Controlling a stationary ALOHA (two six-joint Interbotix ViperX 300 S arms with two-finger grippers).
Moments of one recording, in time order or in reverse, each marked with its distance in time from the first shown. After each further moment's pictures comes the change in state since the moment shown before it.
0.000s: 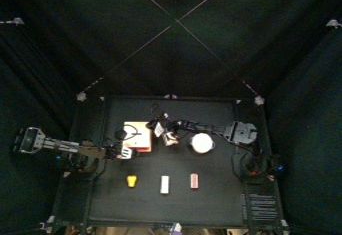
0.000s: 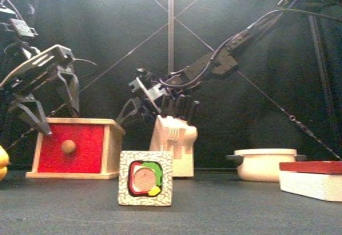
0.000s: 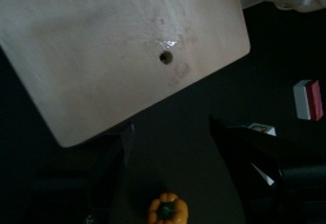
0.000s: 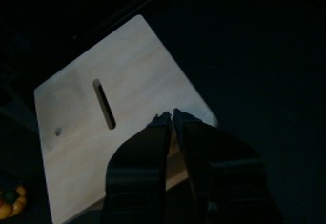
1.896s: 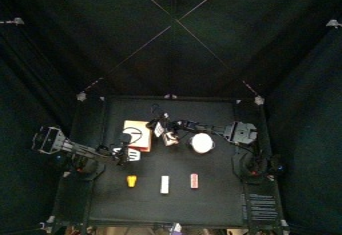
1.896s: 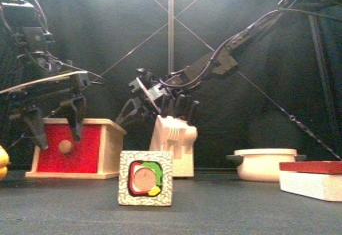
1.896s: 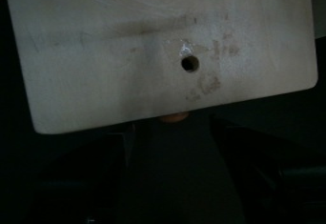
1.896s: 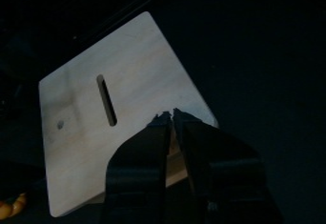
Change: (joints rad) left arm -0.138 0.291 -0.158 0.179 0.318 -0.334; right arm 0.000 0.000 0.000 0.000 0.000 0.000
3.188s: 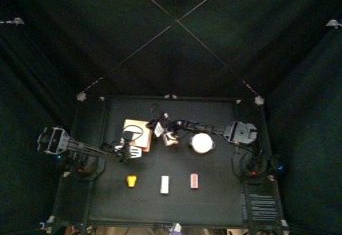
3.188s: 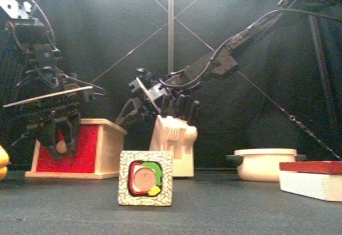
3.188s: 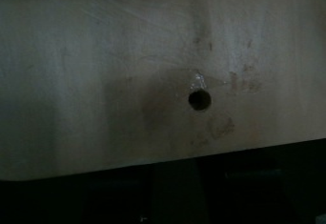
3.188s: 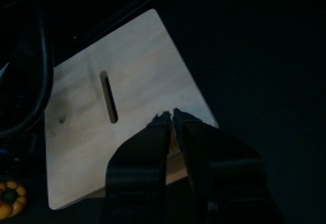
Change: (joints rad) left arm 0.084 0.063 0.014 0.017 -0.089 0.002; right arm 0.000 0.000 0.000 0.000 0.000 0.000
